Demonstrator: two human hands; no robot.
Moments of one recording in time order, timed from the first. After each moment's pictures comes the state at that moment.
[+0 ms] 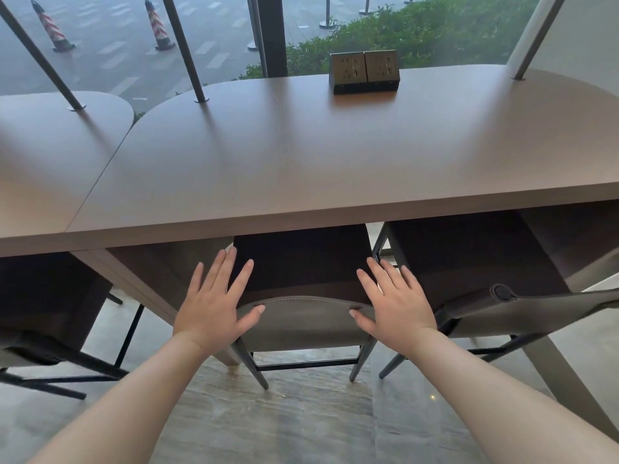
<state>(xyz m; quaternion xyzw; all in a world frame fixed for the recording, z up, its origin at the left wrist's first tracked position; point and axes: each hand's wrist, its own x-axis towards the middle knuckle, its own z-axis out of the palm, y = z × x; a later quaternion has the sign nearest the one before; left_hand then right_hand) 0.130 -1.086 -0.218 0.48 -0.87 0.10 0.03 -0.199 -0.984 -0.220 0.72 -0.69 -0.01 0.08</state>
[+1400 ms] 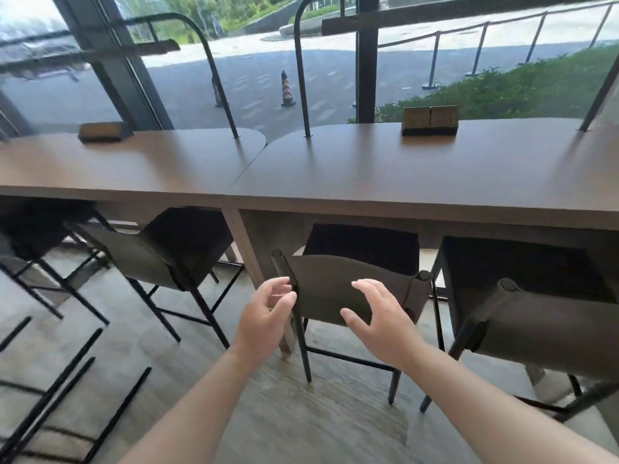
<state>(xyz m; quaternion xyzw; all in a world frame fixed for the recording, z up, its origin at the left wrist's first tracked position) 0.107 -0.825 -0.118 0.60 -0.57 -0.36 0.44 -0.128 -0.834 -0.144 0.73 -0.56 0.29 -0.25</state>
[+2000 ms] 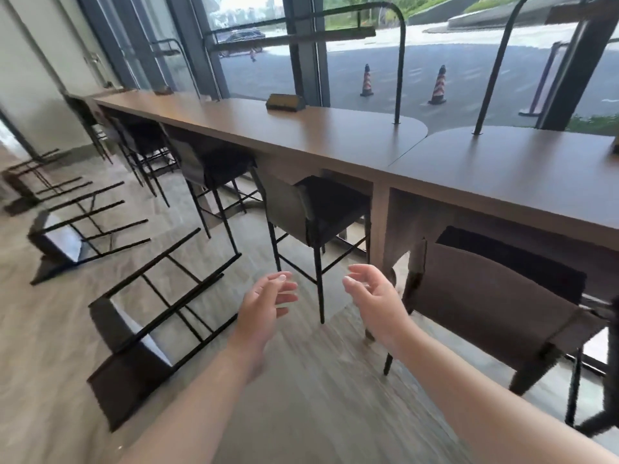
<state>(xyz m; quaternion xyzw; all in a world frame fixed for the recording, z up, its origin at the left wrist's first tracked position) 0.268 -0.647 -0.088 0.65 -0.28 -0.34 0.61 0.091 -0.747 -0.086 0.64 -0.39 0.33 -0.57</state>
